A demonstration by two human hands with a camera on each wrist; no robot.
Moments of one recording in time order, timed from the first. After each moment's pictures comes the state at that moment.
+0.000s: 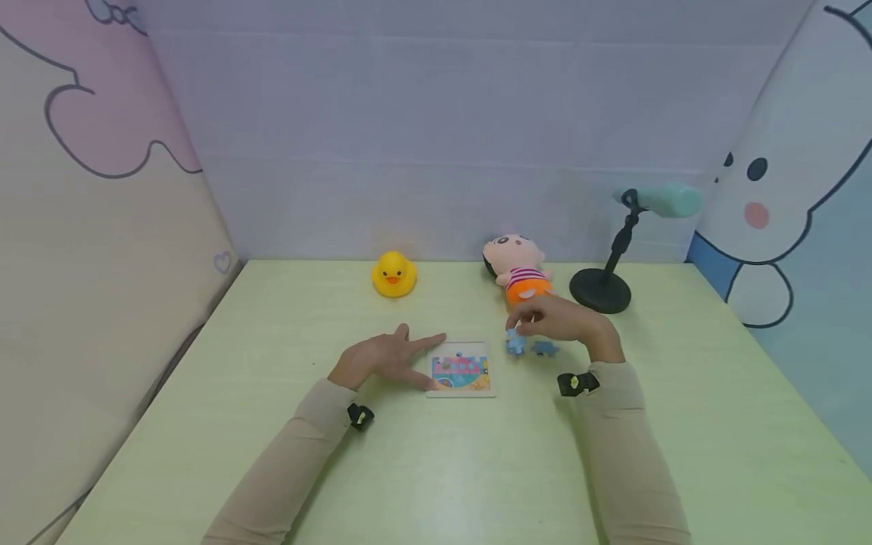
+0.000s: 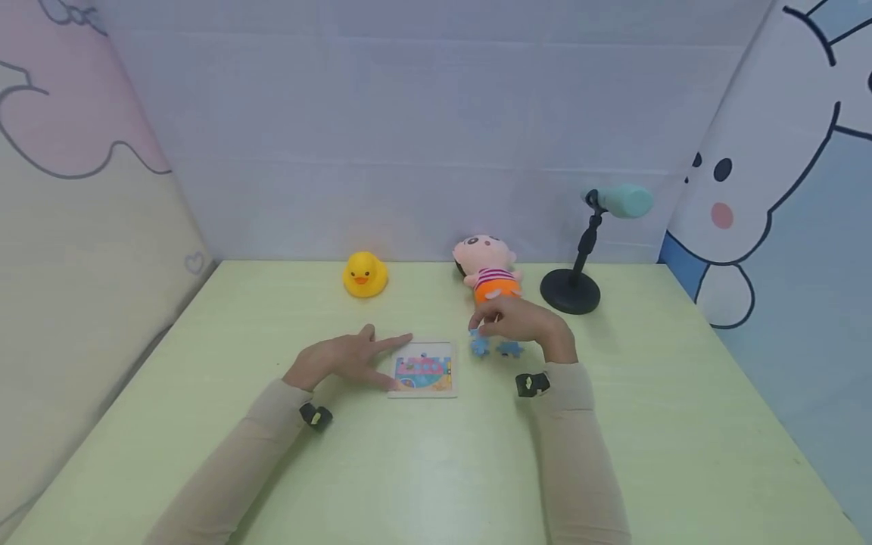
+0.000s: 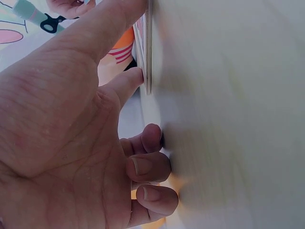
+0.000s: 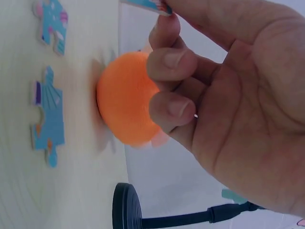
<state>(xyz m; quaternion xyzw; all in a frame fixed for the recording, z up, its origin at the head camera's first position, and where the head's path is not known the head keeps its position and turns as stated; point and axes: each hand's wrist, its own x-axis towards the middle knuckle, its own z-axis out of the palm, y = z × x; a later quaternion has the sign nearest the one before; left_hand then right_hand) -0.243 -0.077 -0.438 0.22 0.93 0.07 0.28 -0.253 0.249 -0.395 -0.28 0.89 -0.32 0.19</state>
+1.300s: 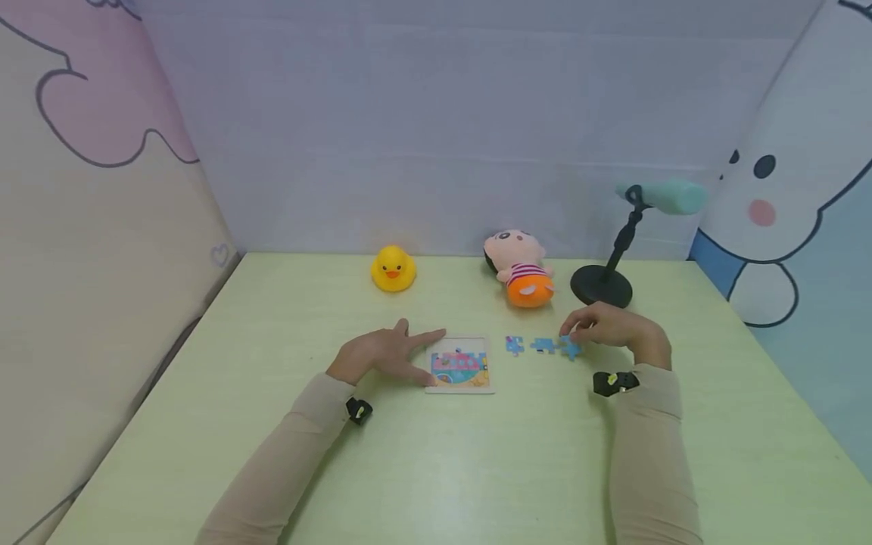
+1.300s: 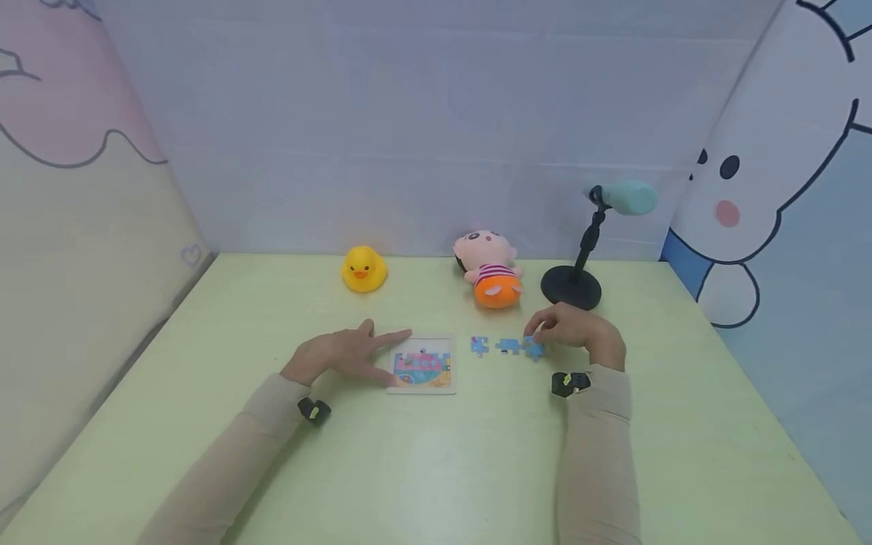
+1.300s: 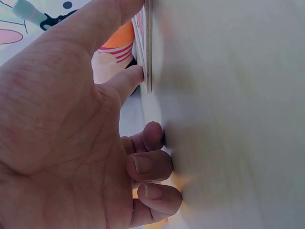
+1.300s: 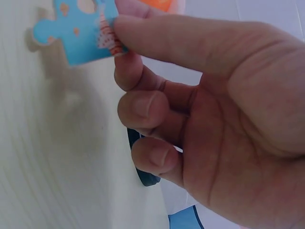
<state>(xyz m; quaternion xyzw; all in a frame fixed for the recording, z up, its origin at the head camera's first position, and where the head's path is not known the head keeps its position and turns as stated) -0.242 -0.080 -0.436 0.23 0.93 0.08 0.27 -0.252 0.325 -0.414 -0.18 0.91 -0.30 0.22</state>
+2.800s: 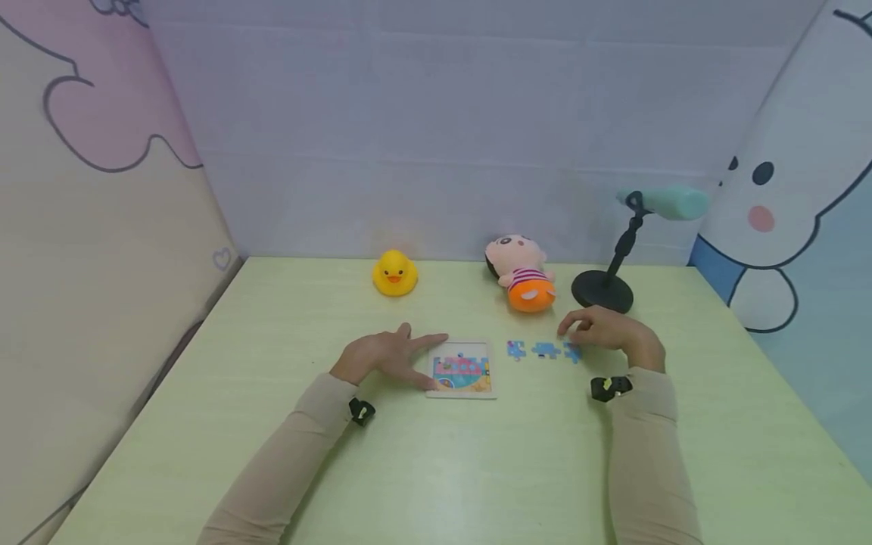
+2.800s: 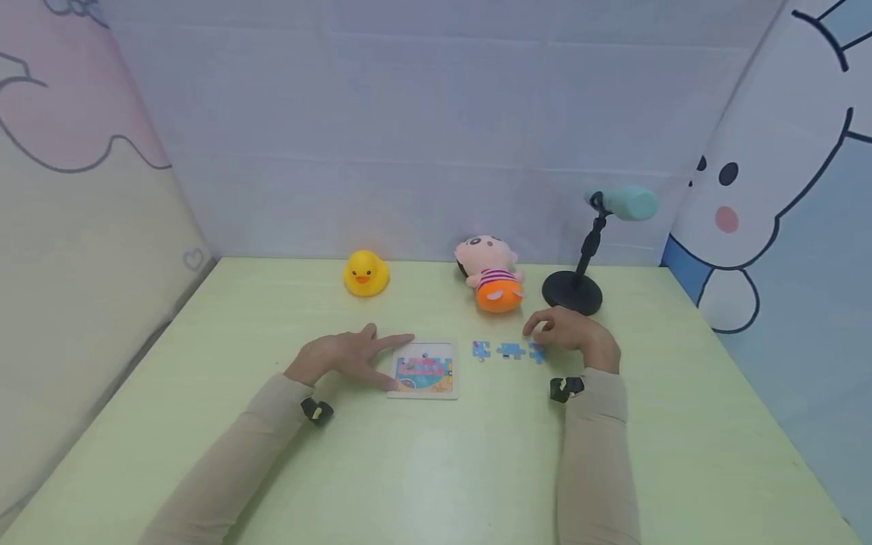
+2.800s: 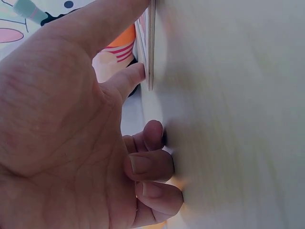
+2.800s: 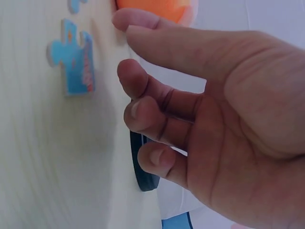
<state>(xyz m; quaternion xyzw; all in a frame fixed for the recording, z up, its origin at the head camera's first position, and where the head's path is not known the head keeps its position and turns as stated) -0.247 -0.080 -0.434 0.23 0.93 0.07 0.28 -0.254 0.314 -0.412 -0.12 0.94 -0.24 0.22</state>
